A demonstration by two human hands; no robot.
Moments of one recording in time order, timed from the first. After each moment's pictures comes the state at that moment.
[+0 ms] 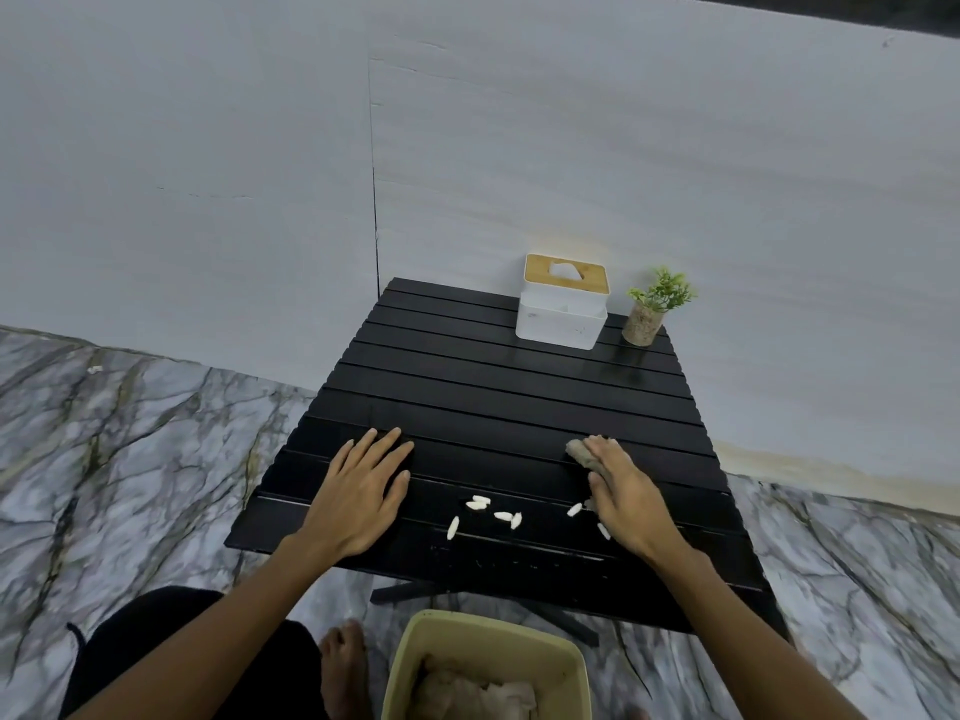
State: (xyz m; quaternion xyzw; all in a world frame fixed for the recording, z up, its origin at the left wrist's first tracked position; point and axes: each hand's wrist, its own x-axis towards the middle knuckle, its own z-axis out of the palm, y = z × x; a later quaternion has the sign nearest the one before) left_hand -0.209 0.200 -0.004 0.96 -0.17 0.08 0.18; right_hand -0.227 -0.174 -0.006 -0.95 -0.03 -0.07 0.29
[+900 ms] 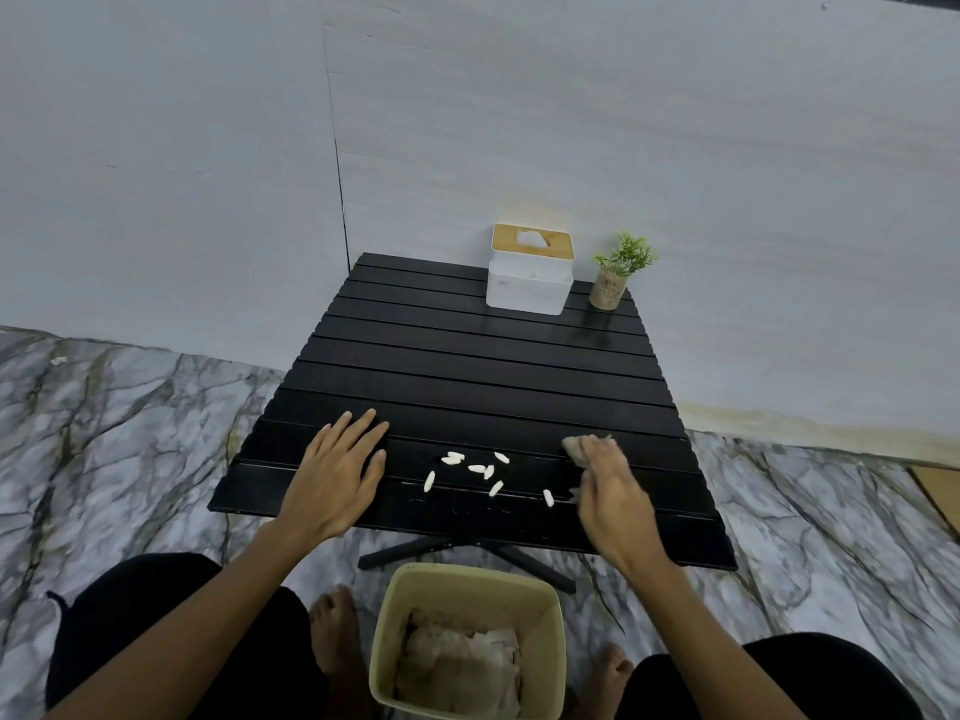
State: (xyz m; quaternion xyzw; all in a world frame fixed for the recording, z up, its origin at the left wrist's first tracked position) left_hand -0.237 0.198 -0.004 0.97 -0.17 0.08 0.18; right_hand -0.306 -0.153 -0.010 -0.95 0.05 -0.13 0.28
